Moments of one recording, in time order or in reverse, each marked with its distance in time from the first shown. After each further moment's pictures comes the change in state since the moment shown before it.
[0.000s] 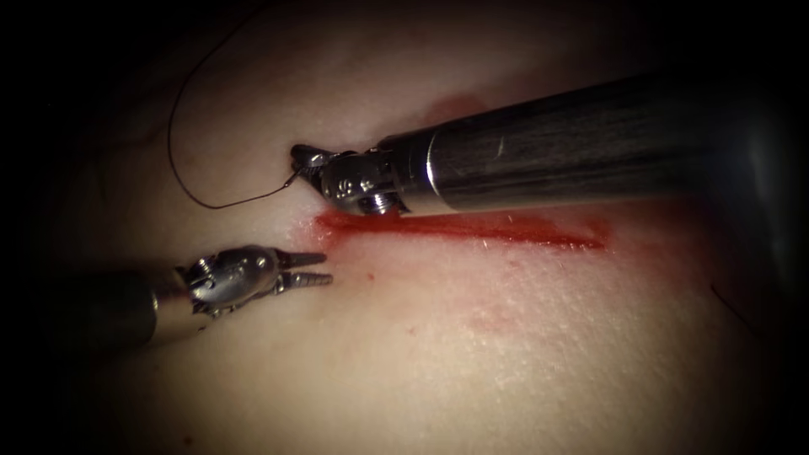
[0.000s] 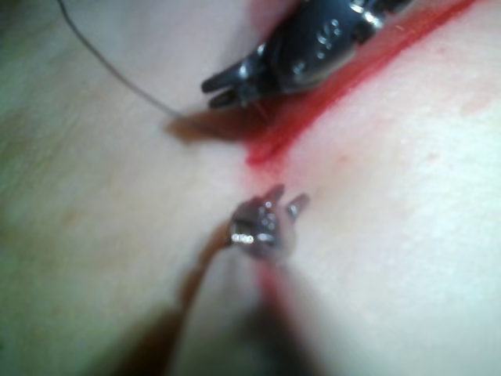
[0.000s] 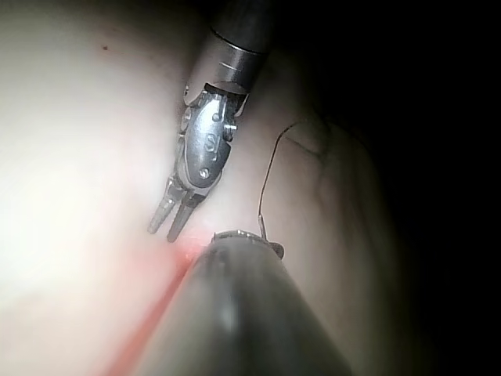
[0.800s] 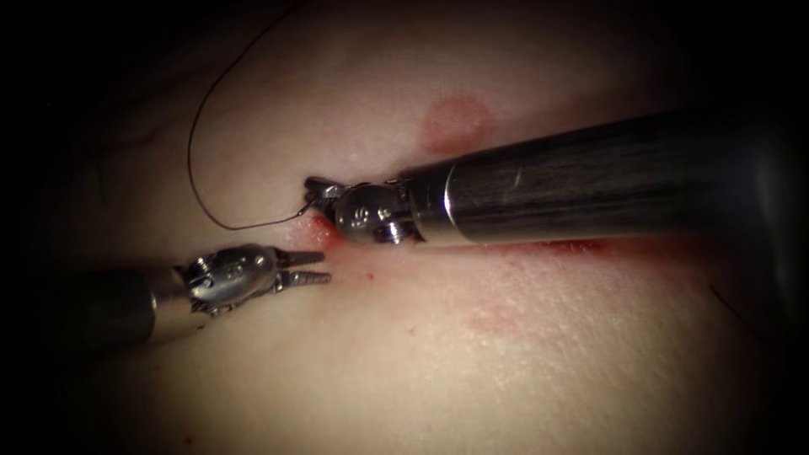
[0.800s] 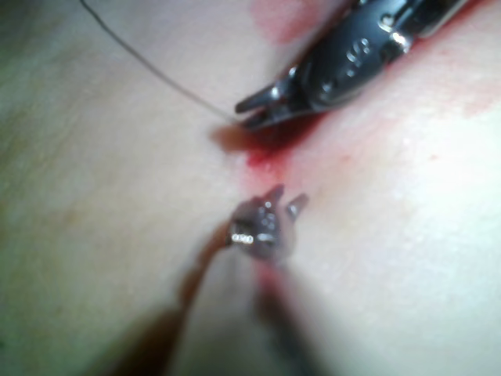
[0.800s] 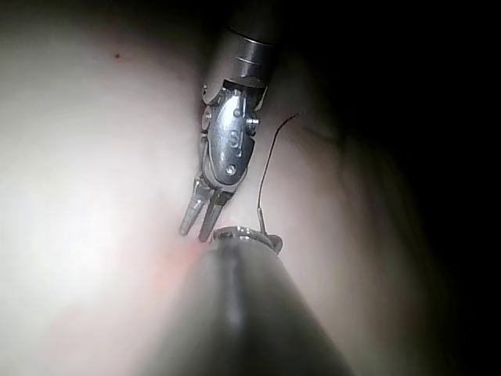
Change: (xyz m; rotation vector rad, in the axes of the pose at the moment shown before) right arm -0.001 -0.002 -0.002 0.037 -0.003 0.139; left arm 0.000 0.000 0.000 0.002 0.001 -0.006
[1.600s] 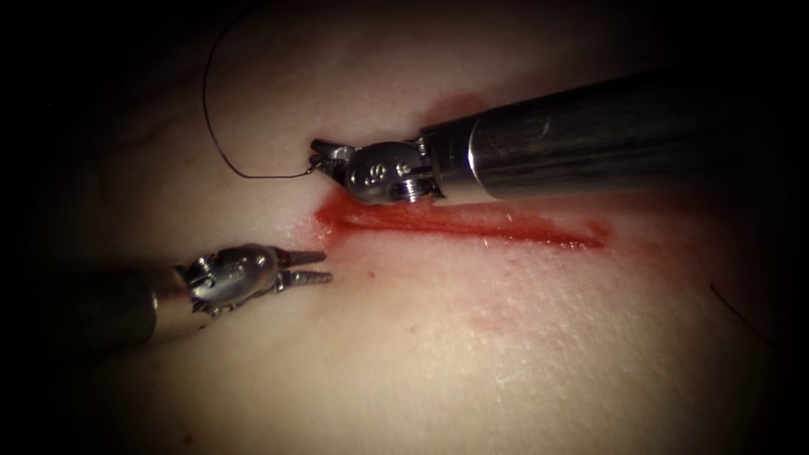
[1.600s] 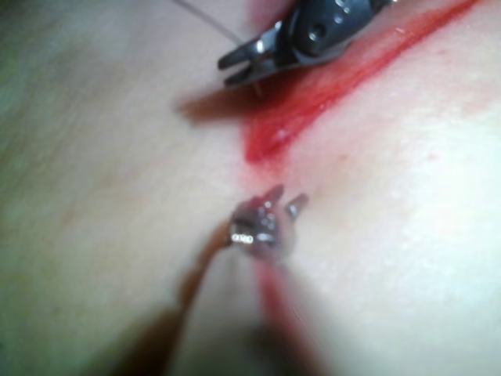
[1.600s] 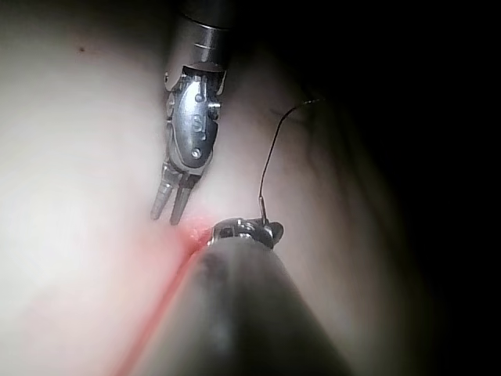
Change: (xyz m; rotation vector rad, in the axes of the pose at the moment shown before) right arm 0.000 0.005 0.000 -0.042 0.050 0.031; left arm 0.000 0.000 0.000 0.004 0.000 0.004
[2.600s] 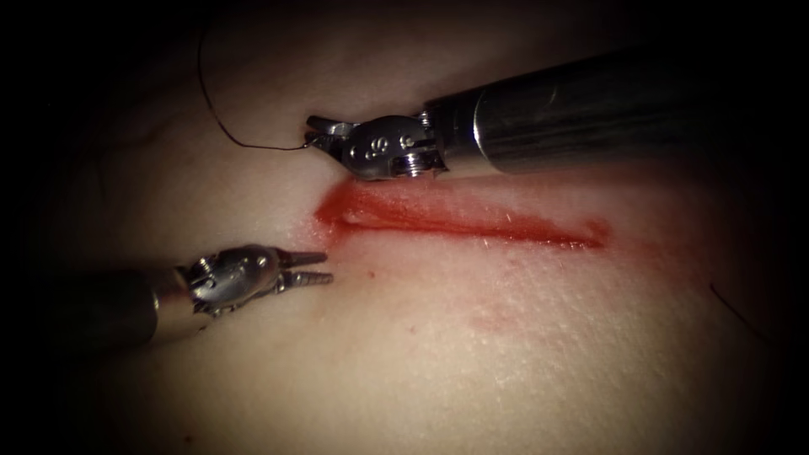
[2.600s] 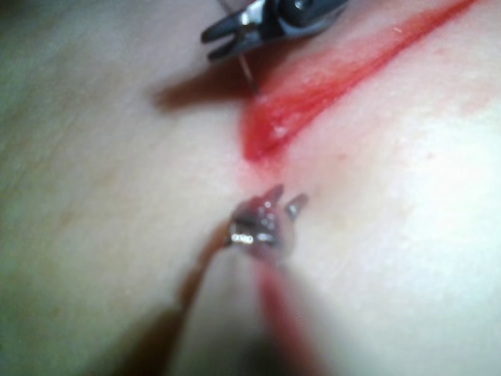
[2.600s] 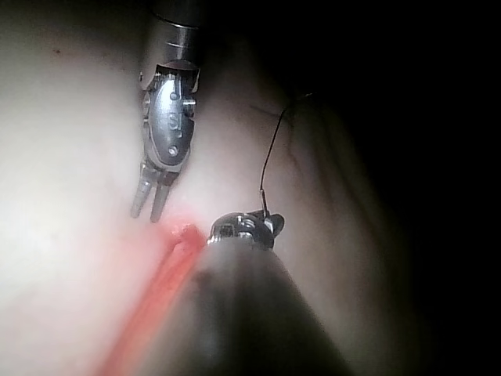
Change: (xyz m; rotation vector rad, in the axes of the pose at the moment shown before) right arm 0.000 0.003 0.000 -0.015 0.031 0.074; left arm 0.000 0.000 0.000 0.001 0.000 0.005
